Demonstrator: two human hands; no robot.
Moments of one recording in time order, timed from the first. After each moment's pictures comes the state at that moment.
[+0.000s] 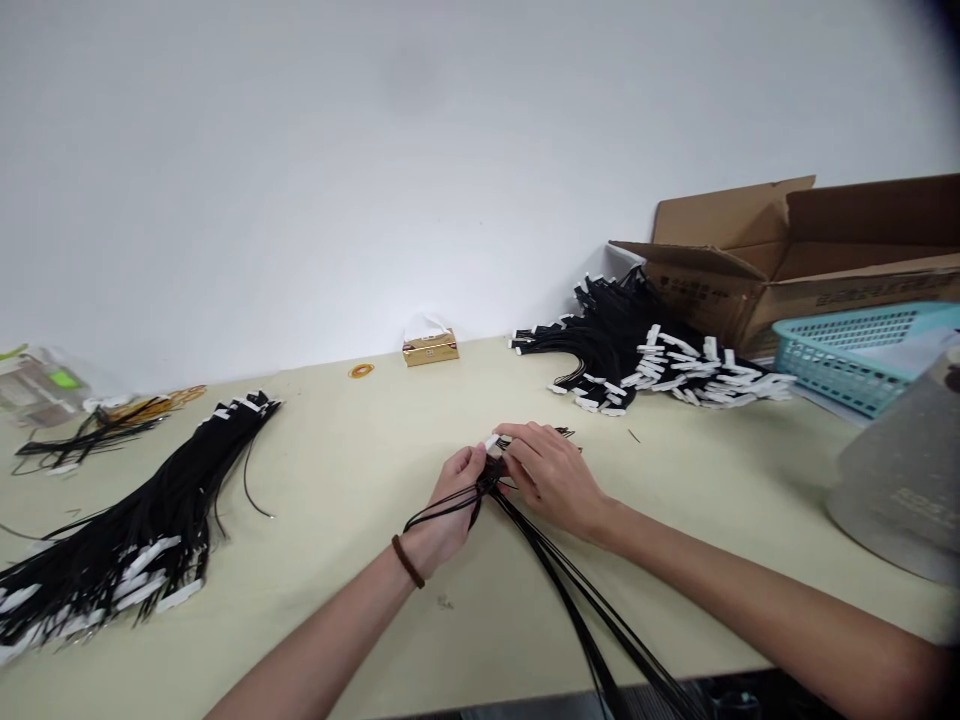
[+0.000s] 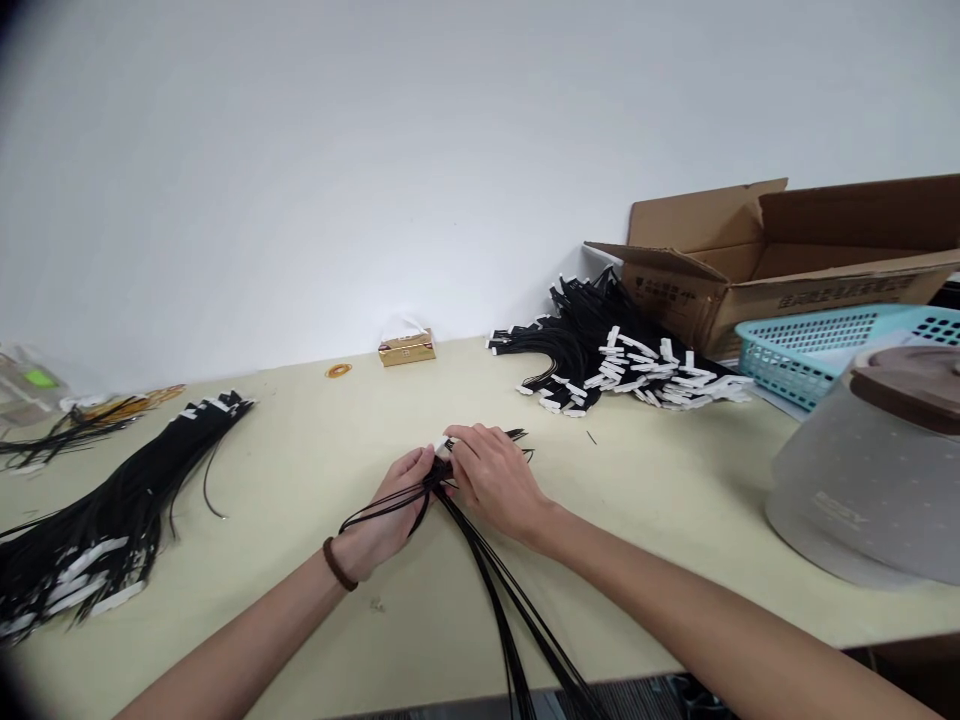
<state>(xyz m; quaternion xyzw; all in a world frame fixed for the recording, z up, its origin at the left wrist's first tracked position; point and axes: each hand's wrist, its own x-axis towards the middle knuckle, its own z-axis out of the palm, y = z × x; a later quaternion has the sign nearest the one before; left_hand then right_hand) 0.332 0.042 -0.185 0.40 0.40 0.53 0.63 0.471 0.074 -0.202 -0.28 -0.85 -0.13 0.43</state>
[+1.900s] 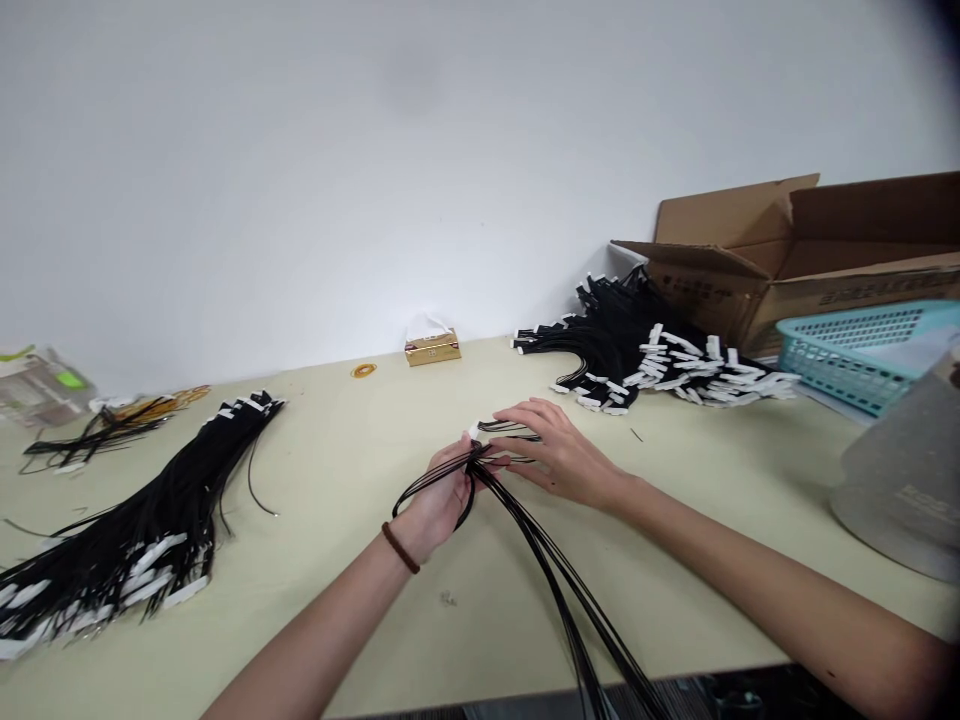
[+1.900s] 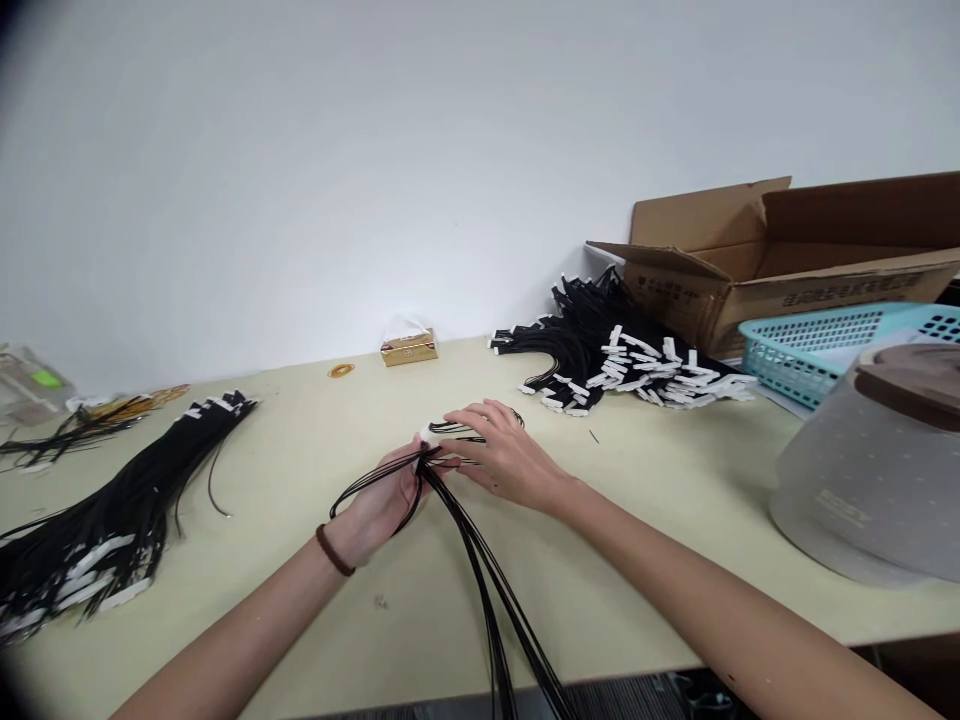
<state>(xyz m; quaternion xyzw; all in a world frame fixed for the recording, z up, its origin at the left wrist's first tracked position) 0.318 0.044 -0.171 0.35 0.39 0.53 0.67 0.494 0.092 -0.188 -0.20 -0.90 -0.12 0.36</state>
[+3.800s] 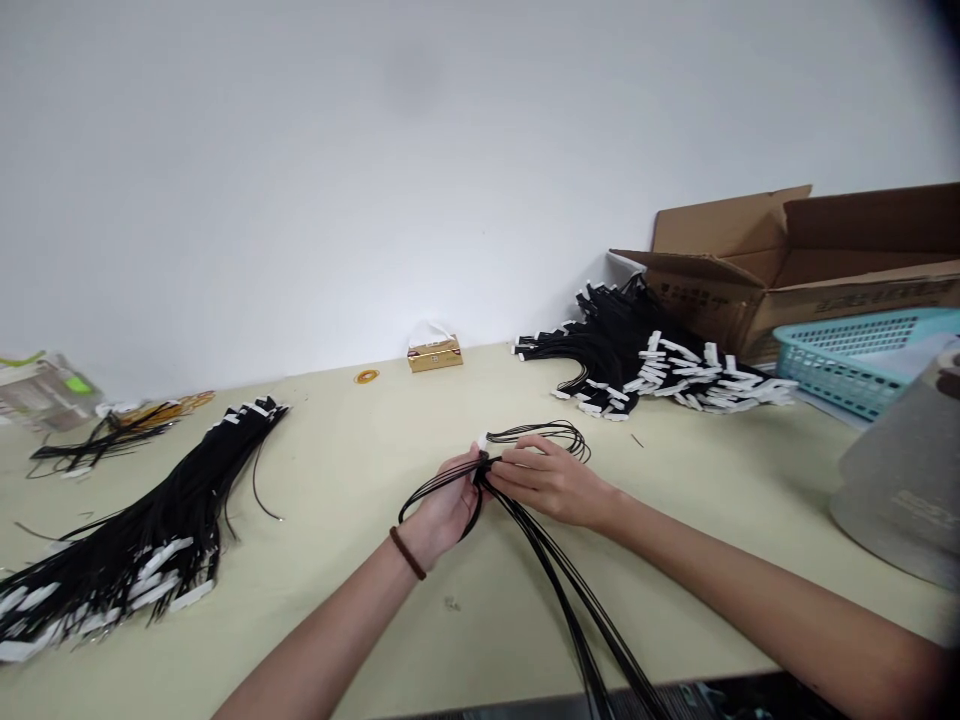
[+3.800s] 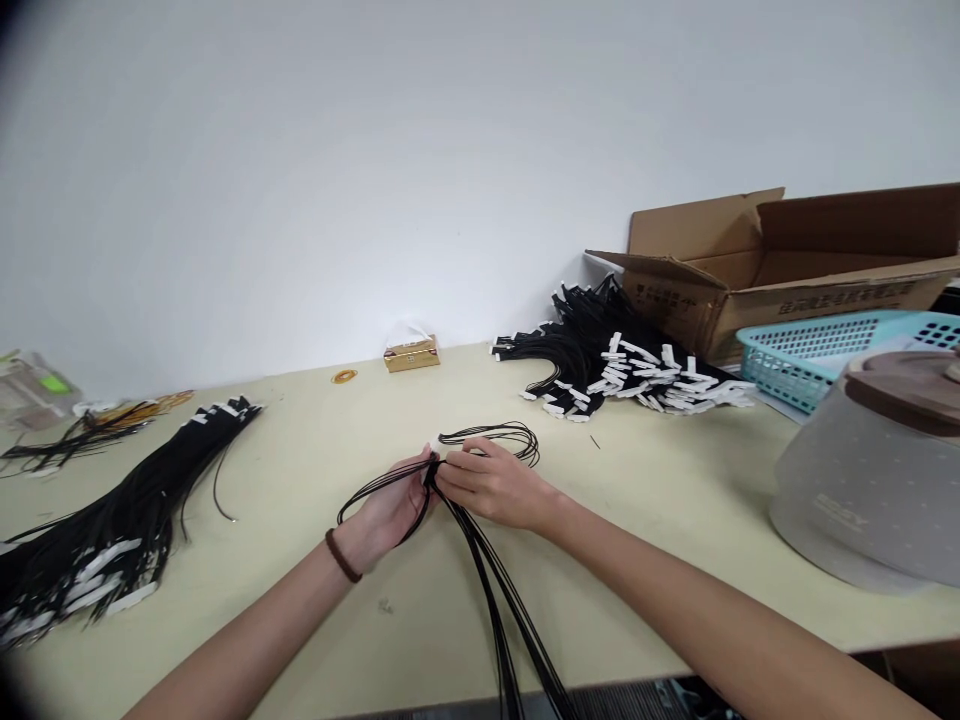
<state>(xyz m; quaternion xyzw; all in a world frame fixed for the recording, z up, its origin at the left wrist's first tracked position) 0.320 0.048 -0.180 0.26 0.38 0.55 0.69 0.480 0.085 -0.191 -0.06 -0.89 -0.31 0.33</state>
